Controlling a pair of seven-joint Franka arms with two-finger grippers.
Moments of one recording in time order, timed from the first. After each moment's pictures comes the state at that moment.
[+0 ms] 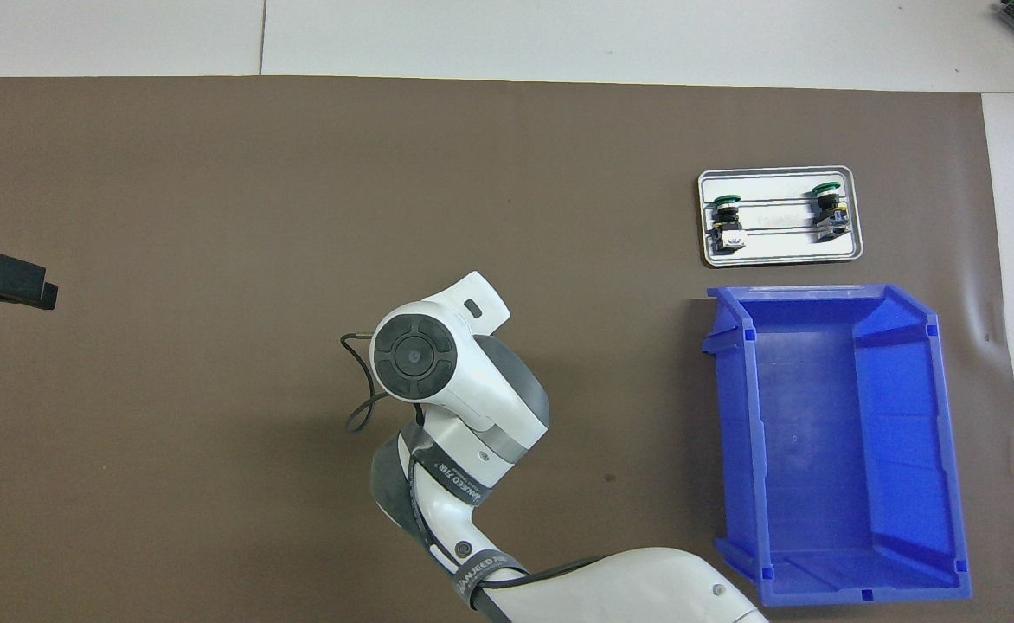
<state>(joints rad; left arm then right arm) 0.02 -0.02 -0.04 -1.52 -0.03 1.46 0.08 0.86 0.57 -0.14 -1.58 -0.03 2.30 0.90</state>
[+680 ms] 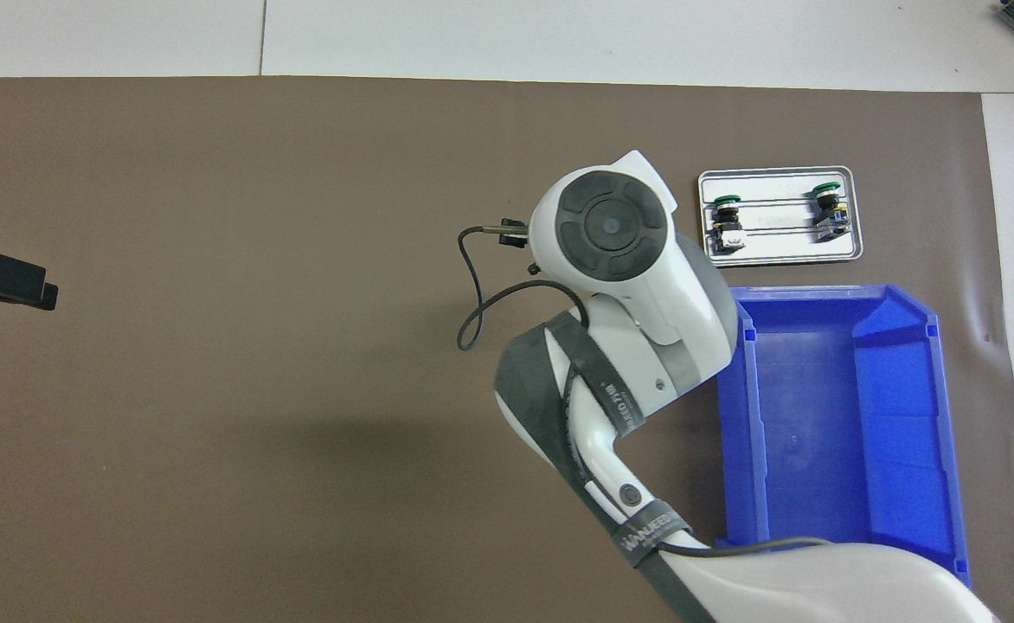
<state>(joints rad) 0.02 -0.02 -0.04 -1.52 -0.03 1.46 0.08 0.61 0.35 -0.16 -1.55 -0.08 2.09 0.63</state>
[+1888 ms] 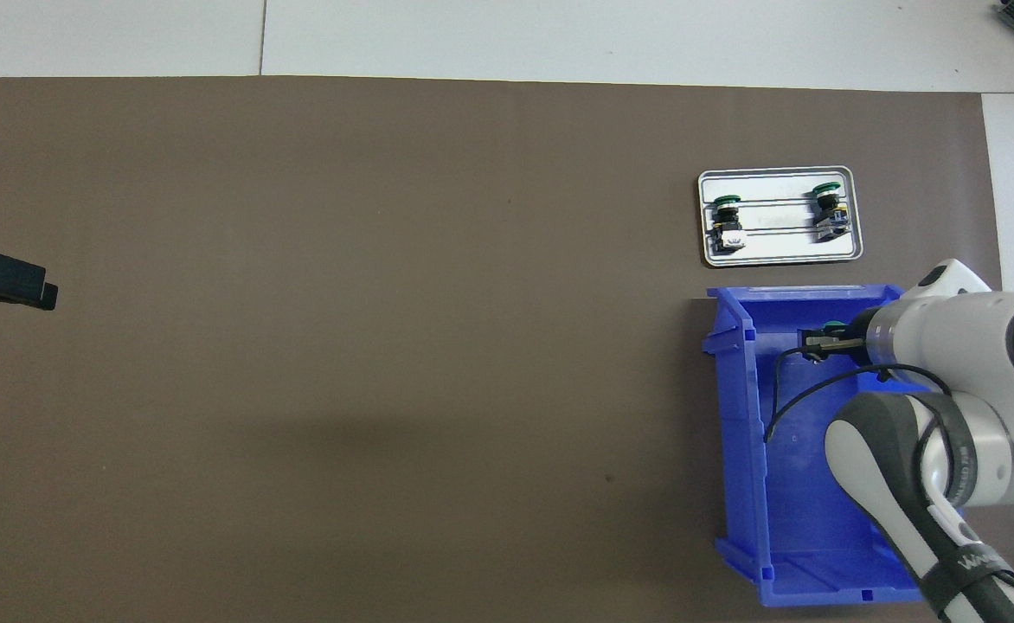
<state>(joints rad) 0.02 -0.02 -0.04 -1.52 -0.03 1.46 0.08 0.14 -0.06 -0.16 -2.38 -0.08 2.44 0.02</state>
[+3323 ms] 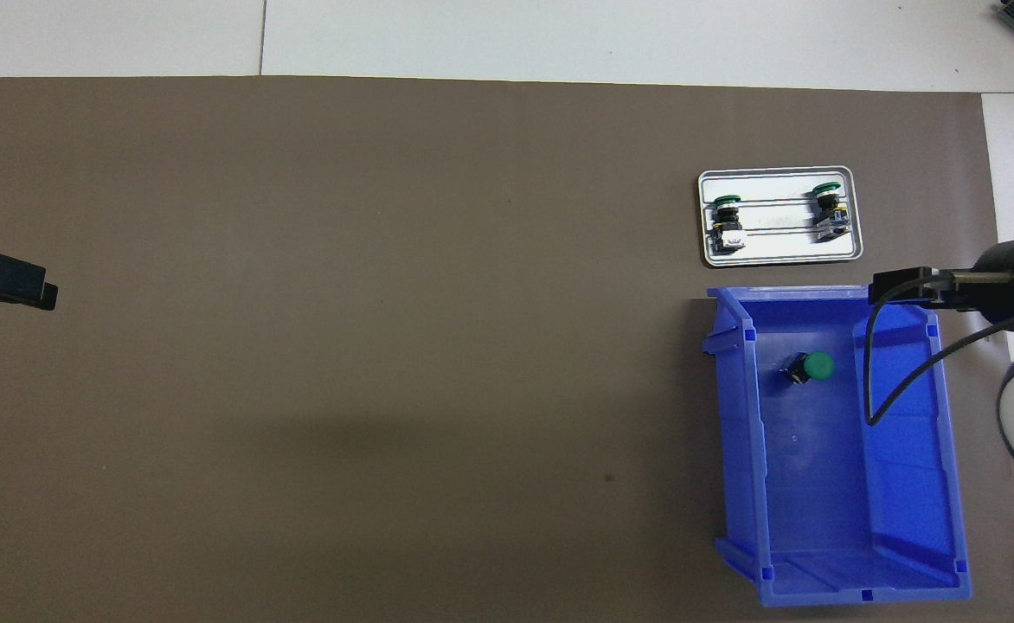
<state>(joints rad) 0.02 -0.02 -0.04 -1.52 -0.03 1.46 0.08 0.13 -0.12 -0.16 -1.86 -0.01 1.82 0.07</state>
